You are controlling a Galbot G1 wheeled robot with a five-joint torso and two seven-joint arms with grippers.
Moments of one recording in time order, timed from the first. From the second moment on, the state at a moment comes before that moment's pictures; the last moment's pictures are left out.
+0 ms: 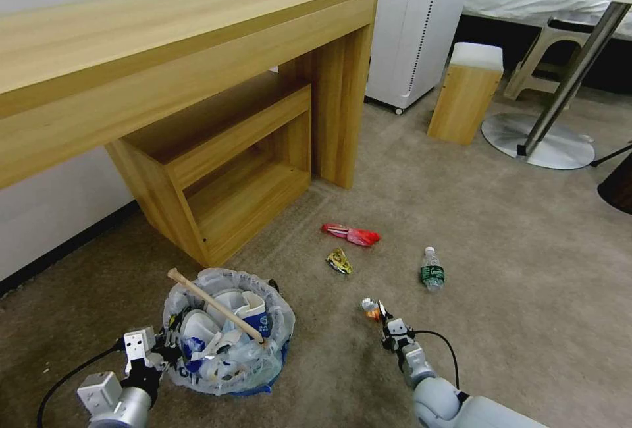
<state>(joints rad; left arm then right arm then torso) 1.79 -1.34 -0.75 -2.08 -0.51 0.21 0.02 -0.91 0.89 -0.50 1.36 0.58 0.31 0.42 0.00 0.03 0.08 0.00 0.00</state>
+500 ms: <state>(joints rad) 1.78 -1.34 -0.75 -2.11 -0.51 0.22 0.02 -0.50 0.69 -0.71 1.83 0.69 0.49 0.13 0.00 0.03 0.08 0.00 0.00</state>
